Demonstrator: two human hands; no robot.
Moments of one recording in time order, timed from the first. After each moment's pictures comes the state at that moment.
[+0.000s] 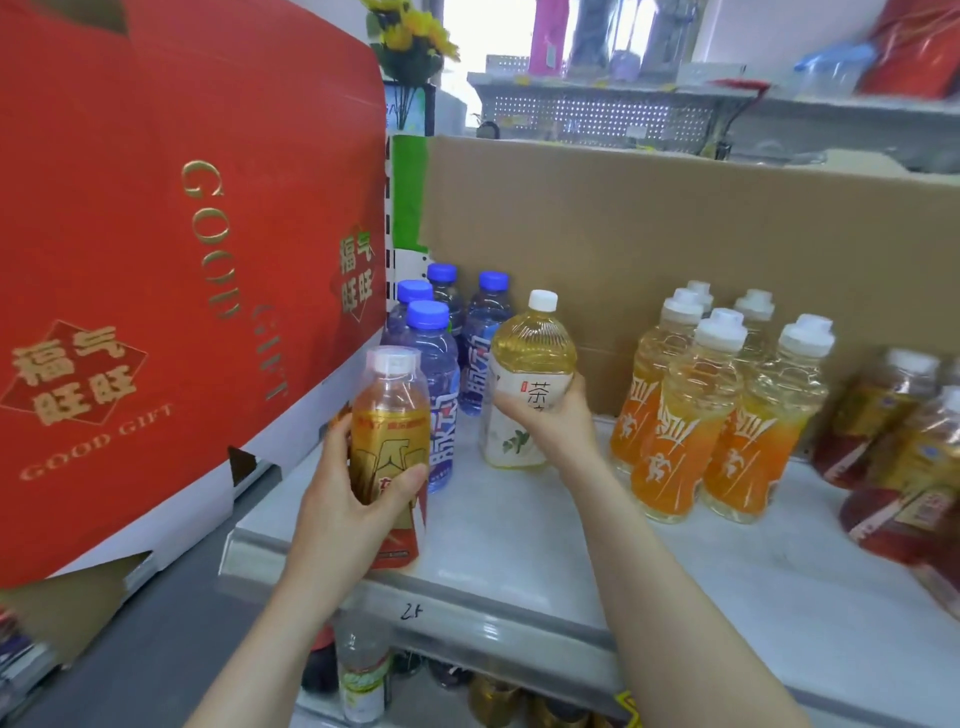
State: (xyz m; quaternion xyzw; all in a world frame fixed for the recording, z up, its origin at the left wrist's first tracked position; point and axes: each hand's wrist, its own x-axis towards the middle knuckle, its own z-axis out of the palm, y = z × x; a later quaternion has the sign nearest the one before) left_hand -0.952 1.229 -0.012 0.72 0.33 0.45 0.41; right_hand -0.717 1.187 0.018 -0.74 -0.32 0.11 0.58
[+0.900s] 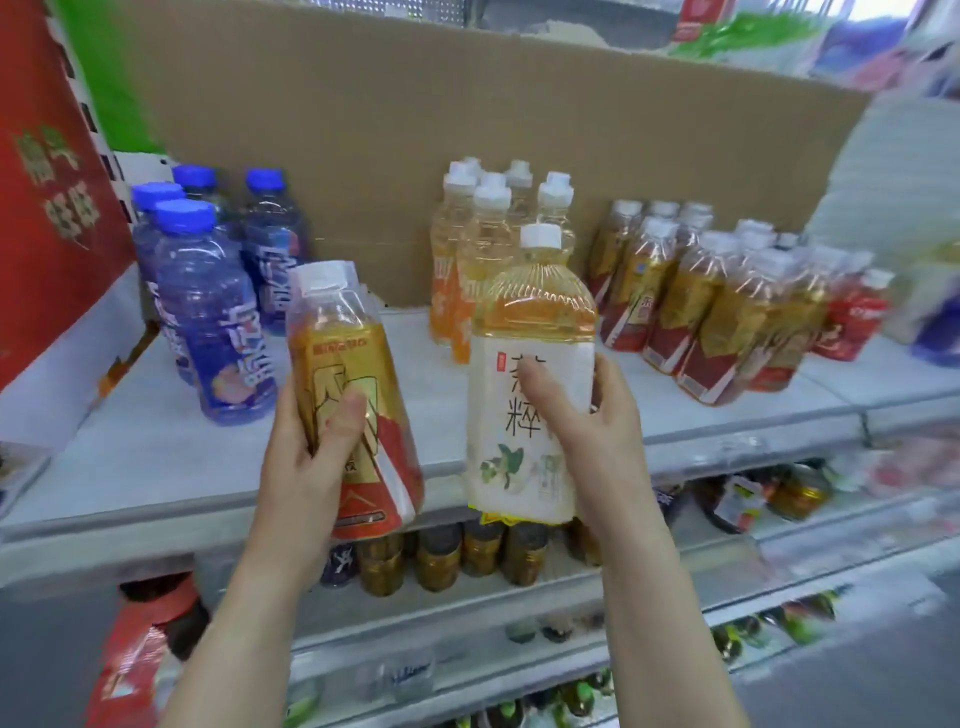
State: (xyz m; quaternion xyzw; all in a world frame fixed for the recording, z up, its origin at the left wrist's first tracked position) left_hand -0.927 1.133 -0.014 0.61 0.12 0.35 0.70; right_hand -0.818 0.955 0.011 -0.68 -0.18 0.00 0.71
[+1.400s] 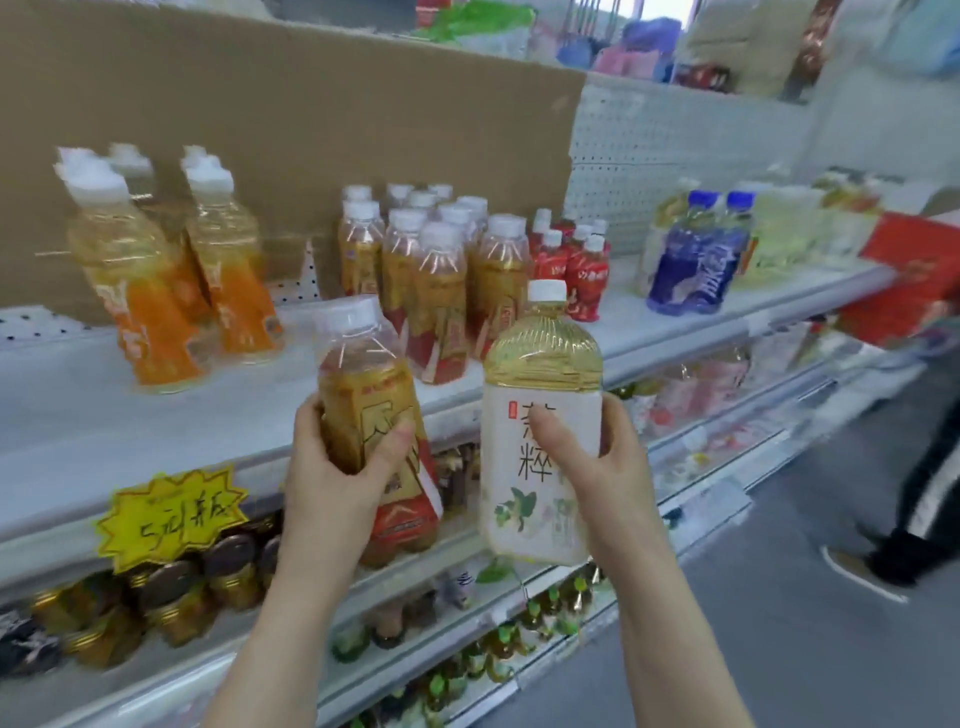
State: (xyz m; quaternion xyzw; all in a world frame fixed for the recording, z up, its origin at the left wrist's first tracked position) left_hand -0.802 0.864 -0.026 0.69 0.11 0.28 0.66; right_hand -0.757 0.663 -0.017 -0.70 -0.07 -0.07 0.71
